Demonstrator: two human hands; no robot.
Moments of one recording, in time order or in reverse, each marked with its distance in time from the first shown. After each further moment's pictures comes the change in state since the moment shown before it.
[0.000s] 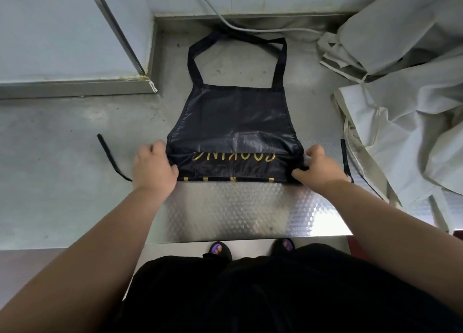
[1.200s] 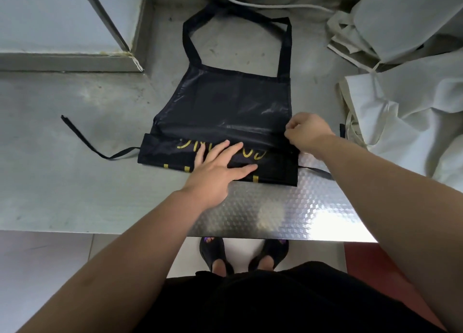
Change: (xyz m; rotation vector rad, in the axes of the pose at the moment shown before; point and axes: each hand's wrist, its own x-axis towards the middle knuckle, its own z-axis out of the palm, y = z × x) left_hand -0.042 0.097 0.052 0.172 -0.306 0.597; right_hand 0.058 -0.027 -0.030 0.160 -0.029 -0.131
